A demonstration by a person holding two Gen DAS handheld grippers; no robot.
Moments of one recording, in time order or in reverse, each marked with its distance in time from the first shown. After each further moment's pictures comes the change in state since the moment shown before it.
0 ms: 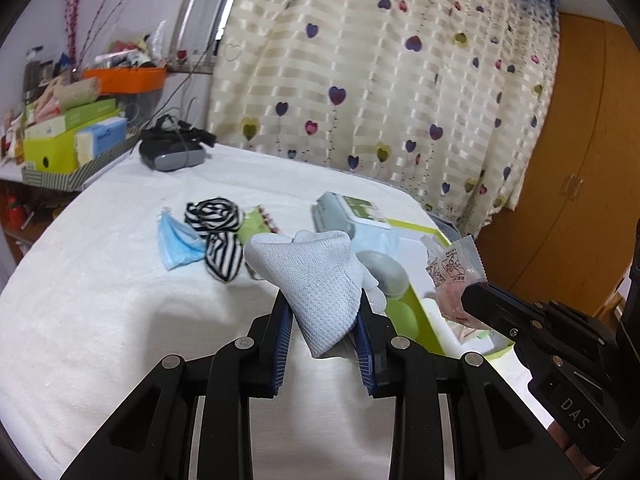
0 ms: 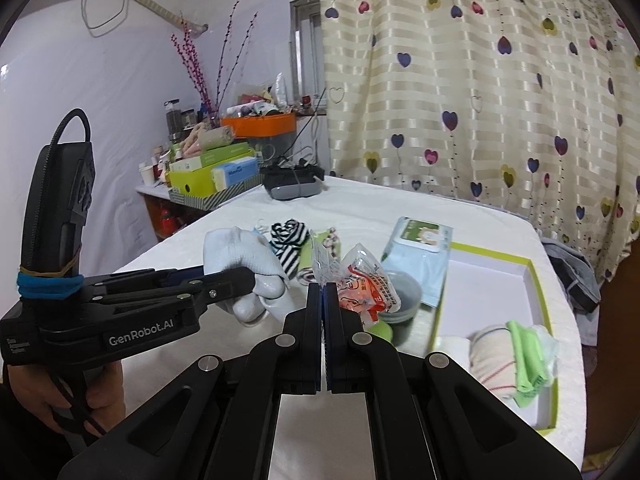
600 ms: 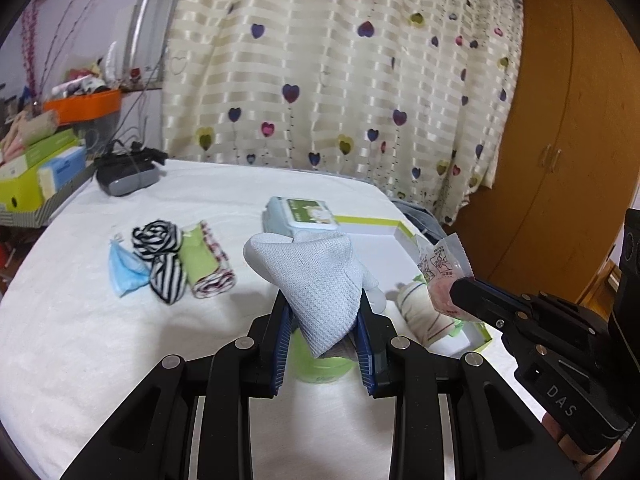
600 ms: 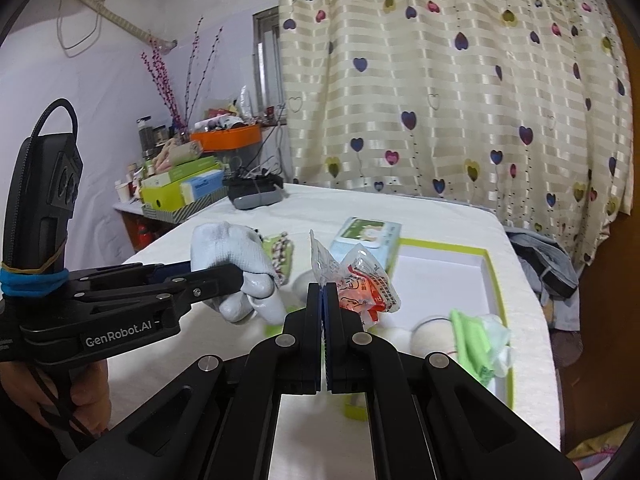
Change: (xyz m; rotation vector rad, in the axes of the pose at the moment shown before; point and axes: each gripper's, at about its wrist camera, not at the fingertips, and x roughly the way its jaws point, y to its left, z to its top) left arm 0.016 -0.058 0.009 0.117 0.015 -0.060; right arm -0.020 -0.049 -0.006 0.062 -0.030 -0.075
